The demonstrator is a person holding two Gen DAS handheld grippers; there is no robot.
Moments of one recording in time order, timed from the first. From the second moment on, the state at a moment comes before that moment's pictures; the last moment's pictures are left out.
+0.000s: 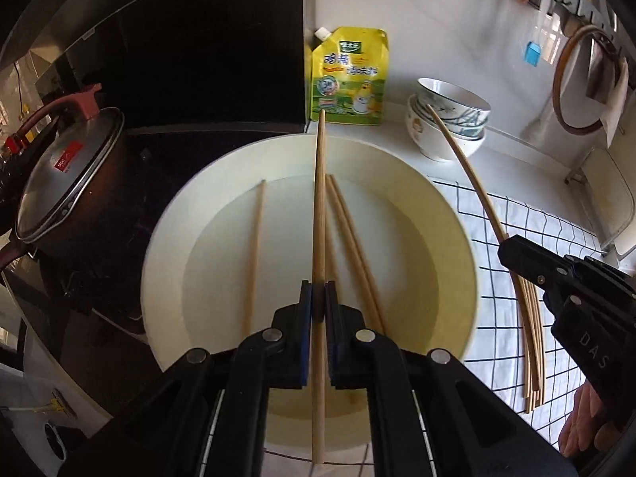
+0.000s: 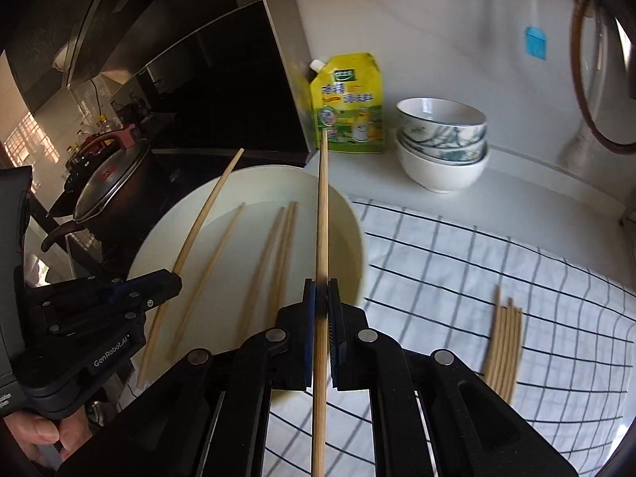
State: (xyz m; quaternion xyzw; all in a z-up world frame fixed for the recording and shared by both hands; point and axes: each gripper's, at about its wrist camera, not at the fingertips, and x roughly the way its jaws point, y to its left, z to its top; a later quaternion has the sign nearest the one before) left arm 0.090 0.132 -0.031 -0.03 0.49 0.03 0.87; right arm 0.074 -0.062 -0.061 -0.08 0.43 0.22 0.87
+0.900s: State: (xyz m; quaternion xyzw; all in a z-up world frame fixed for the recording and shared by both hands) left arm 0.131 0.190 -0.102 -0.04 0.55 -0.01 0.83; right arm 0.111 0.013 -0.151 -0.09 0.52 0.18 0.83
